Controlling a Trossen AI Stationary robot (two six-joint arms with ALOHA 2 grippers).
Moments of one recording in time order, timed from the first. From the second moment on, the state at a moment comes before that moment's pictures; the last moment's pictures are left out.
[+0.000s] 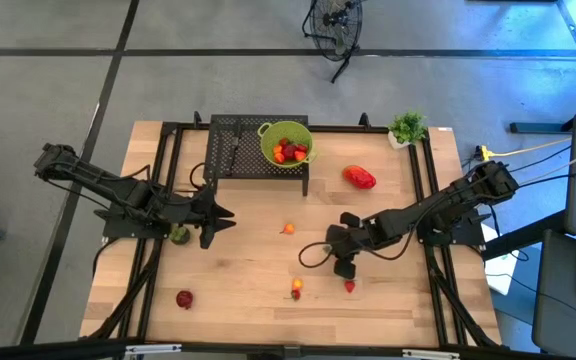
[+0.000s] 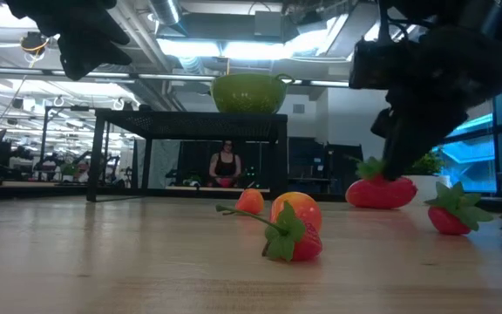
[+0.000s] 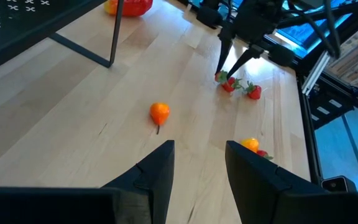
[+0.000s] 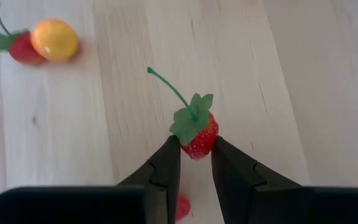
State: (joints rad) left arm -0.34 0.78 0.57 -0.31 -0.37 -0.69; right arm 0.36 1.57 0.82 -0.33 0.12 0.54
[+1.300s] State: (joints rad) left arm -0.34 0.78 0.57 -0.35 -0.33 -0.73; right arm 0.30 1.57 0.91 -0.29 0.09 0.17
